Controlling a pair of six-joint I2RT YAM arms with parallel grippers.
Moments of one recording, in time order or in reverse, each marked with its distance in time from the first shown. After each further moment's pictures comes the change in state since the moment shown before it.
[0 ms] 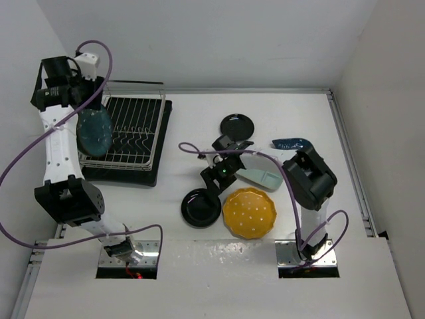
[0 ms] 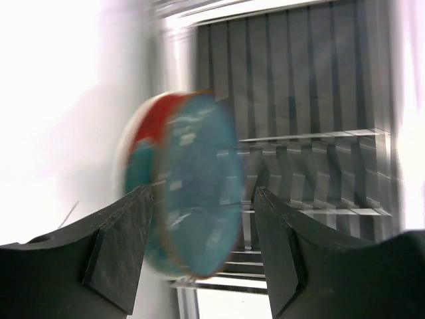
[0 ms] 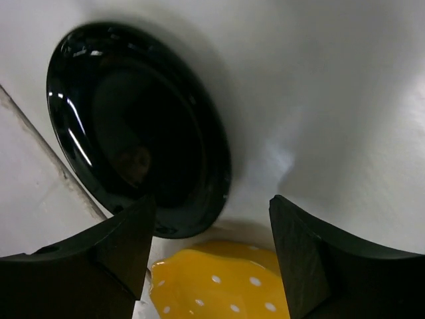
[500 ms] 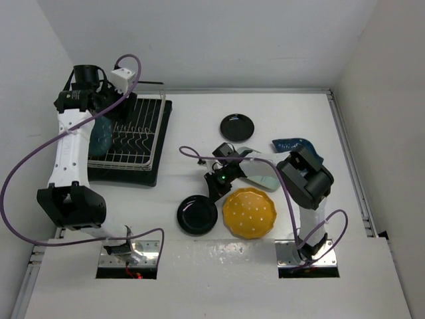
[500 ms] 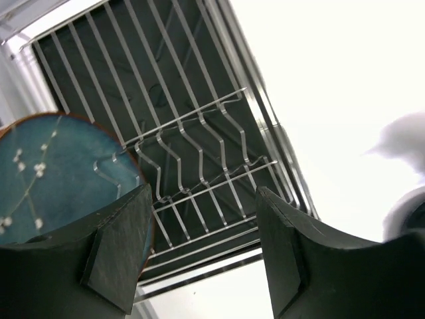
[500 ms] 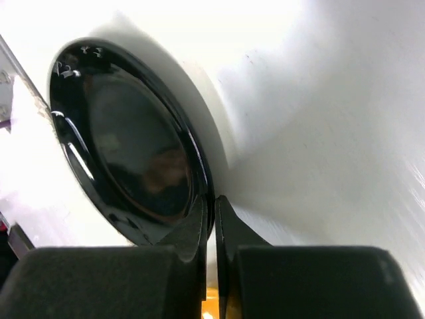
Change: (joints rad) left arm -0.182 -0.052 -0.082 -0.162 0.209 0.065; right arm 0.037 0.055 -0.103 0.187 -0.117 0.101
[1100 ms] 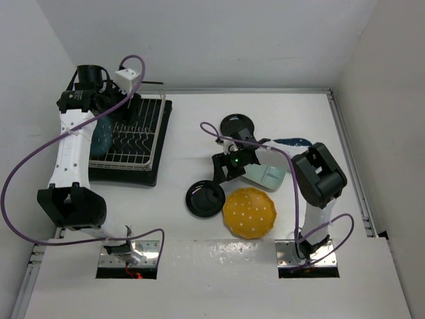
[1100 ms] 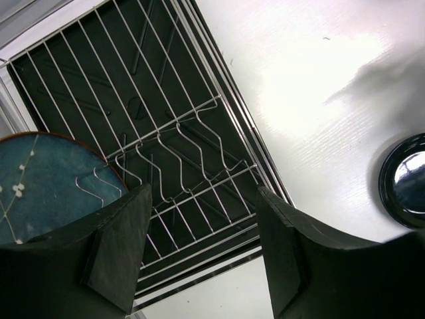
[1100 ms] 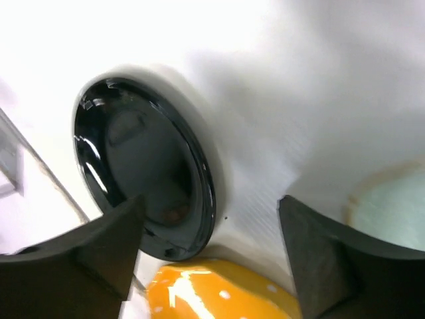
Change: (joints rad) left arm -0.027 -0.011 -0.006 -0.012 0.059 0.011; right arm -0.178 -0.068 -0.002 0.033 0.050 0.050
